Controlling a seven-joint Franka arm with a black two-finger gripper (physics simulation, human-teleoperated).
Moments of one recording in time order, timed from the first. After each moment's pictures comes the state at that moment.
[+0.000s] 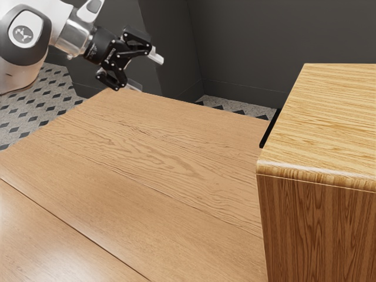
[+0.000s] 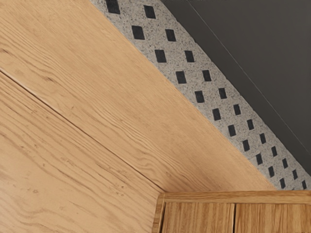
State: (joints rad) arm -1.65 -0.40 1.64 -1.42 -0.16 2.00 -0.42
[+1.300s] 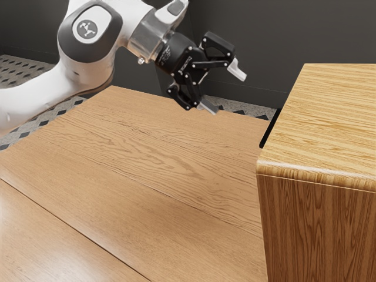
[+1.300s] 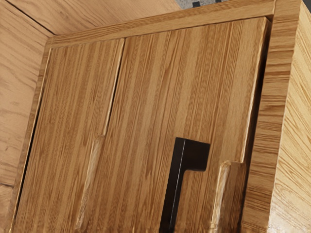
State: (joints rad) arm -2.15 -0.46 1.83 -1.29 -0.26 1.87 -0.61
